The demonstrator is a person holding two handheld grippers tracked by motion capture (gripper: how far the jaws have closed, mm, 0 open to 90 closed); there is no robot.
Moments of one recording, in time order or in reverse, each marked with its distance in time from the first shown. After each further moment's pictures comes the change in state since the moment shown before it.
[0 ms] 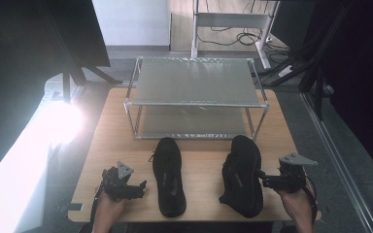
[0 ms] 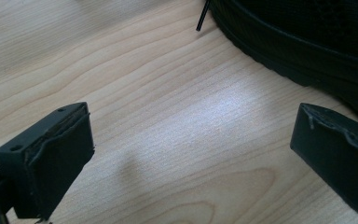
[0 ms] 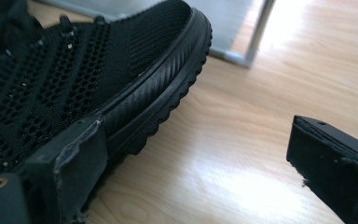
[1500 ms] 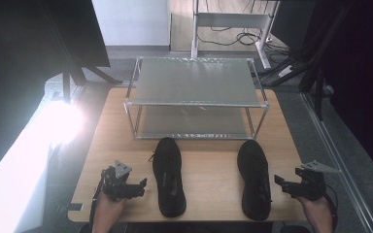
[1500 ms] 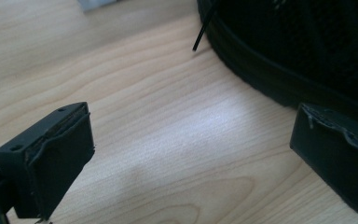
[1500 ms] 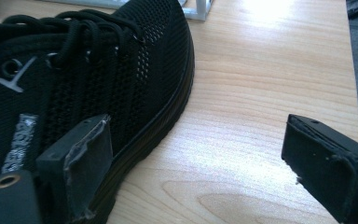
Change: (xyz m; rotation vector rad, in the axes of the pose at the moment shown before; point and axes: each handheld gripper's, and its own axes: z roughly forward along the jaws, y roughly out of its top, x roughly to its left) left arm -0.004 0.008 -0.015 -0.055 0.005 -0.059; right arm -0.046 -0.038 -0.016 0.019 0.016 0.143
